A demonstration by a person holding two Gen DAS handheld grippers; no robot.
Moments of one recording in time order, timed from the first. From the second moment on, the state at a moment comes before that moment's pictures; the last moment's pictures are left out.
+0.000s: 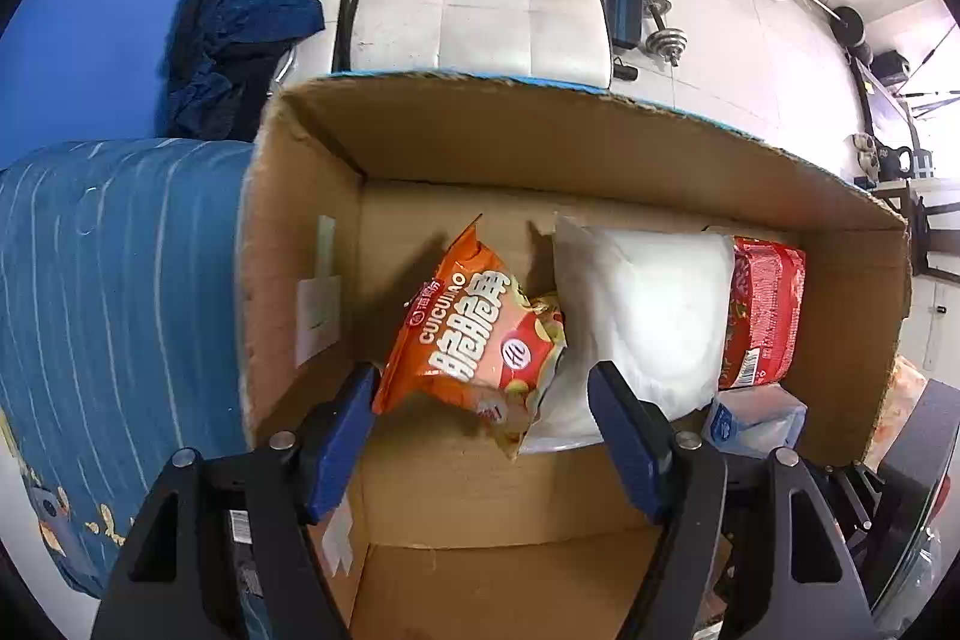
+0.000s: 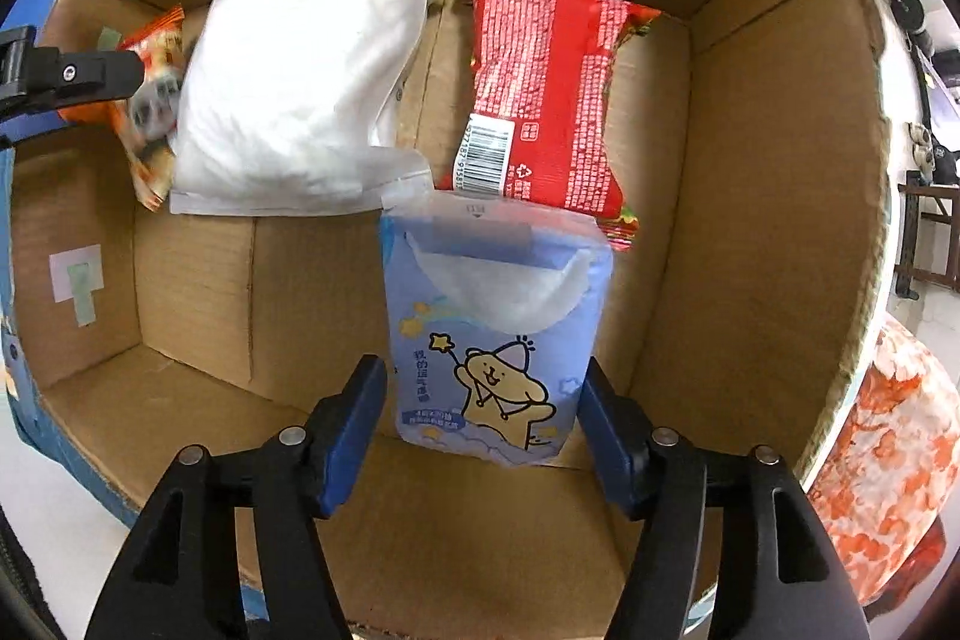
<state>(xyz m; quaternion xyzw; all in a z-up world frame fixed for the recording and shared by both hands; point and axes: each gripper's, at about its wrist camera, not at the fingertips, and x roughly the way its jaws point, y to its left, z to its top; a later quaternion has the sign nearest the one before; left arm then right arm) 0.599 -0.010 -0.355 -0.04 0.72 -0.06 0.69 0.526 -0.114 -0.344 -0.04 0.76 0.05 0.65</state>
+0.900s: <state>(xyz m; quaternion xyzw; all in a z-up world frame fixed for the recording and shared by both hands) 0.451 -0.014 -0.241 -0.04 0.60 -0.05 0.80 0.436 -0.132 -0.234 0.01 0.65 0.04 0.76</state>
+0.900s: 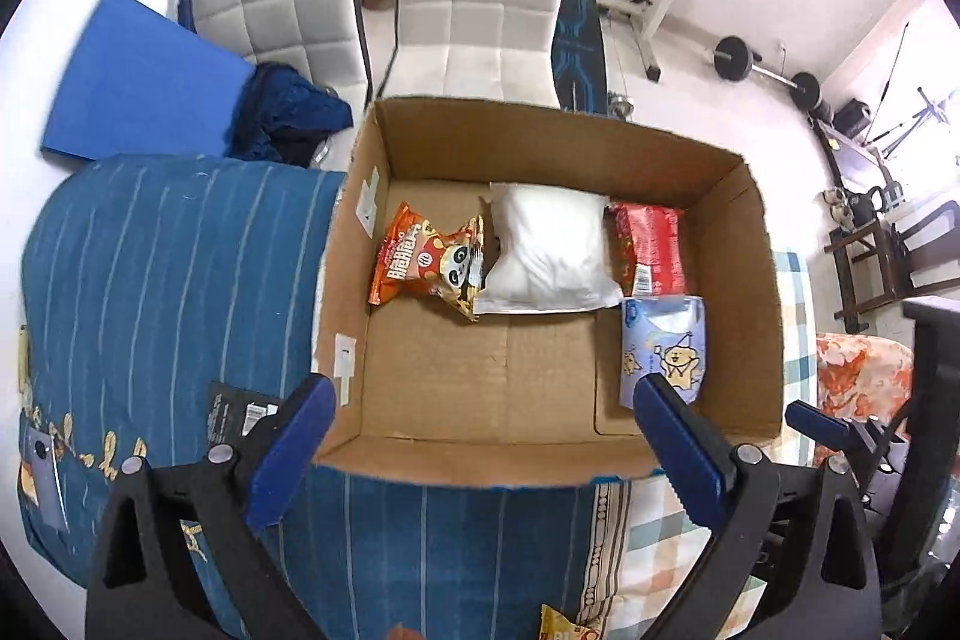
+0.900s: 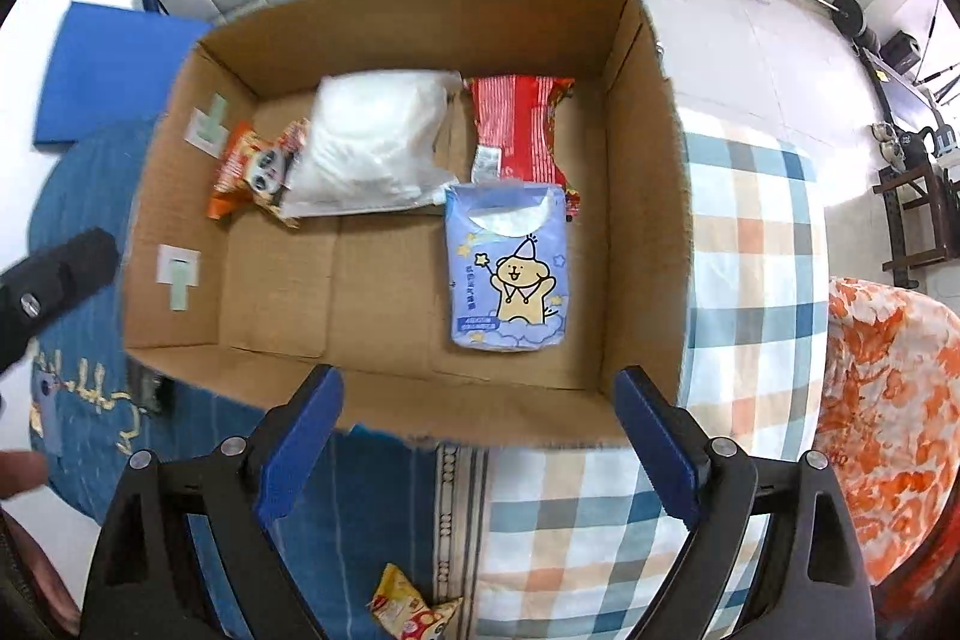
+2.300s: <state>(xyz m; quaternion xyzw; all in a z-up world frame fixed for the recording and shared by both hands) 0.303 0.187 -0.345 -0.03 0.70 0.07 0.71 0.214 -0.119 -0.380 0.24 0.77 -0.07 0.59</state>
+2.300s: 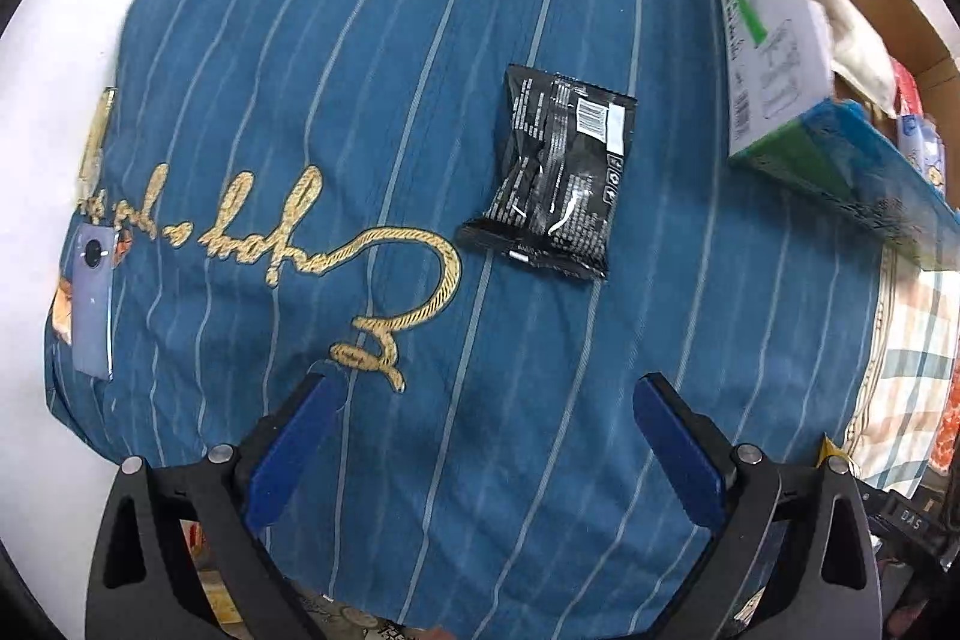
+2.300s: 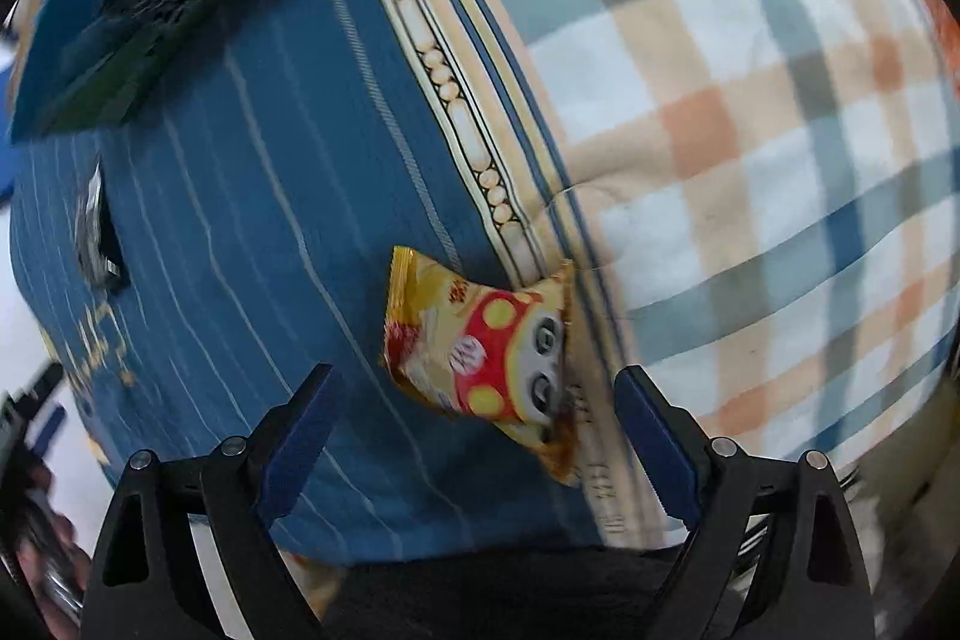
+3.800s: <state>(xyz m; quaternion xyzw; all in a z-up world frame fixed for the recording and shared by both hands) 0.240 0.064 -0.414 0.01 0.75 -0.05 0.66 0.214 -0.111 -0.381 0.08 0.76 -0.04 0.64</state>
